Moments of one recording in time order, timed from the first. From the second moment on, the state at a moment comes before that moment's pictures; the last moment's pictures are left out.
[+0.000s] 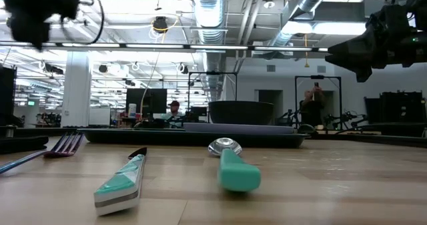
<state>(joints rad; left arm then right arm) 0.28 0.65 0.86 -1.37 0.15 -0.46 -0.25 0.01 0.02 -0.01 0.00 0.19</state>
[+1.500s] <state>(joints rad) -0.26 1.44 0.75 -0.90 0.16 -0.42 -0.25 0.01 0.02 -0.01 0.00 0.19</state>
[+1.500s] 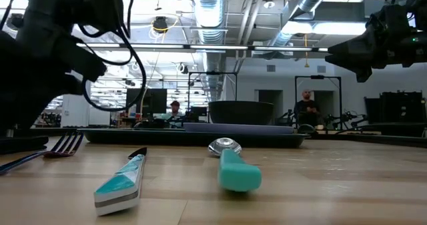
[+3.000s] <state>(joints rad) -0.33 1.44 0.66 -0.75 0.08 -0.40 -0.25 0.01 0.02 -0.01 0.00 0.19</state>
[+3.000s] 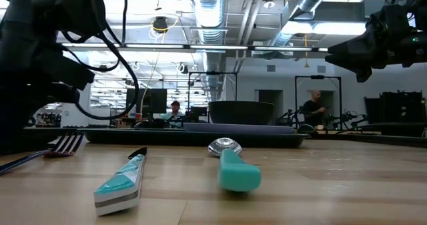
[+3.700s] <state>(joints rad) -0.36 1.44 0.94 -1.15 -0.25 -0.43 -0.25 0.01 0.02 -0.01 0.00 0.19</state>
